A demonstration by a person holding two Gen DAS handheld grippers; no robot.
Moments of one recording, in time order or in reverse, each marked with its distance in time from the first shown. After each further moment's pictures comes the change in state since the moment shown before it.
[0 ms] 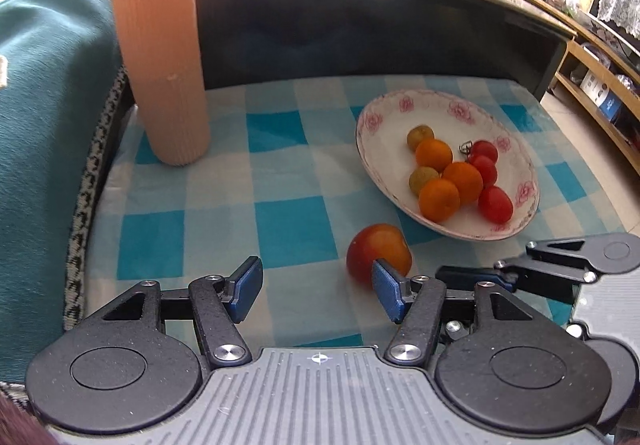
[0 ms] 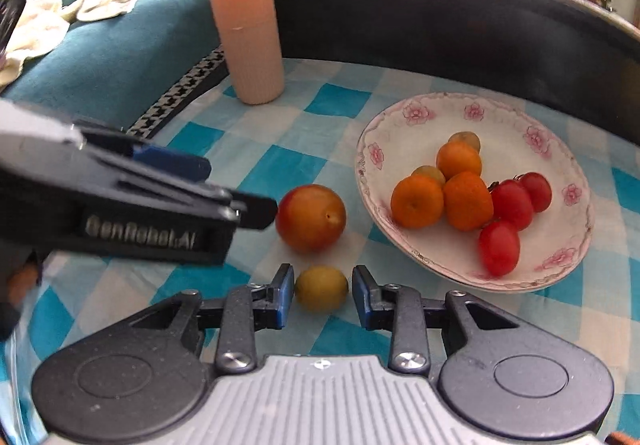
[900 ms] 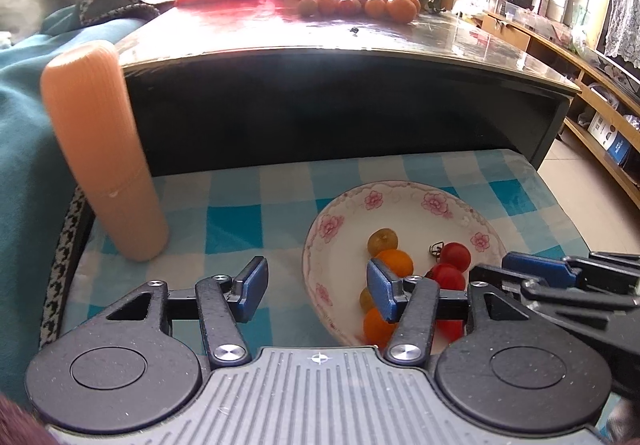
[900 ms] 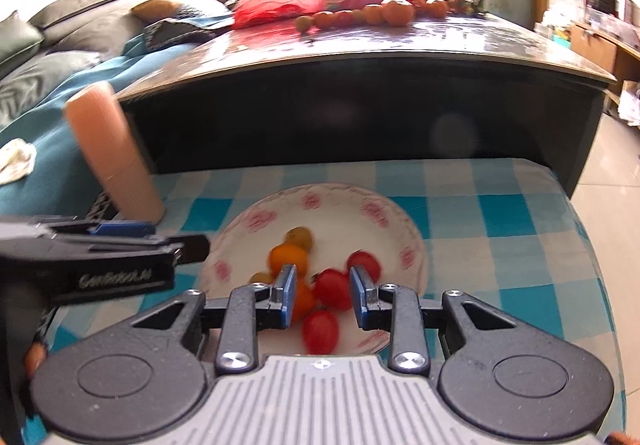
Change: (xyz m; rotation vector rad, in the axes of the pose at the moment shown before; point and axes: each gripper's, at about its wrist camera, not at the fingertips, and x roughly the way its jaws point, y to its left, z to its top) left arm 0.004 -0.045 0.055 -0.029 -0.138 0.044; right arm -0.062 -0.083 0.028 0.230 -0.178 -0.153
